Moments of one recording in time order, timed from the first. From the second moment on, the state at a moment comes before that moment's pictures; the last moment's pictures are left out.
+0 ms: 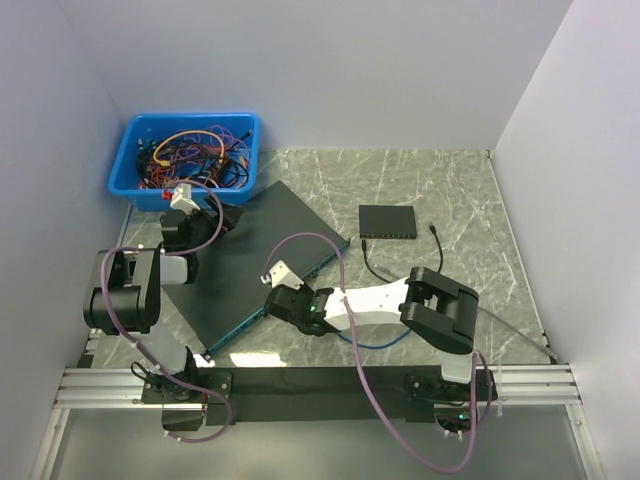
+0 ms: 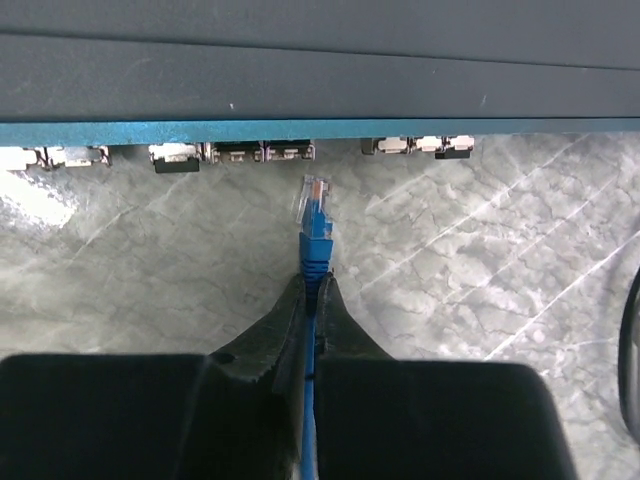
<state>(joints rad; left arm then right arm) 0.04 1.67 0.57 0.88 0.41 -0.72 1.25 1.87 1.09 -0.33 0.62 0.28</state>
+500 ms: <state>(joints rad) -0.10 1.17 0.45 0.87 0.47 -0.77 1.11 1.22 0.73 -0.05 0.35 0.31</state>
